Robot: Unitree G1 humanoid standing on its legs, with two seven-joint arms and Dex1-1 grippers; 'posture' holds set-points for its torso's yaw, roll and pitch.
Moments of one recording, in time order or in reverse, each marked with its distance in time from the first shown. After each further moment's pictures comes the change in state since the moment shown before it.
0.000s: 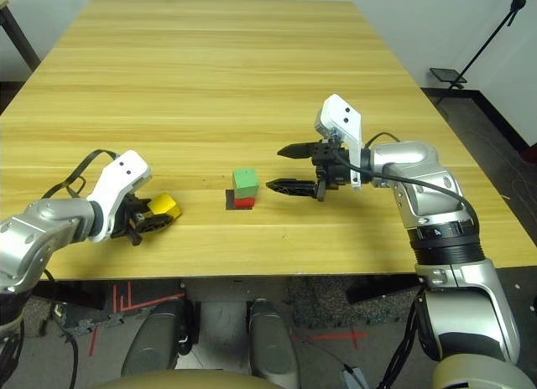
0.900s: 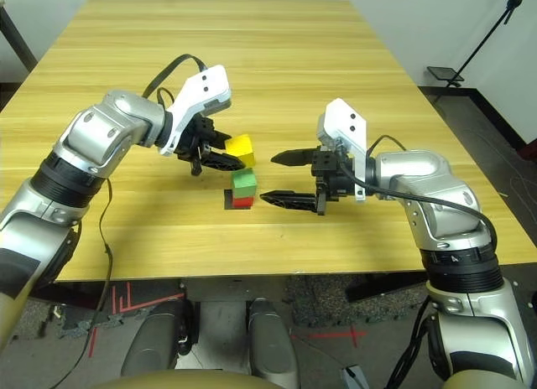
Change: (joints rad) left arm -0.518 -0.249 -0.318 0.661 0.167 -0.488 -0.360; right arm 0.126 -0.041 -0.067 -0.268 0.113 0.138 -0.043
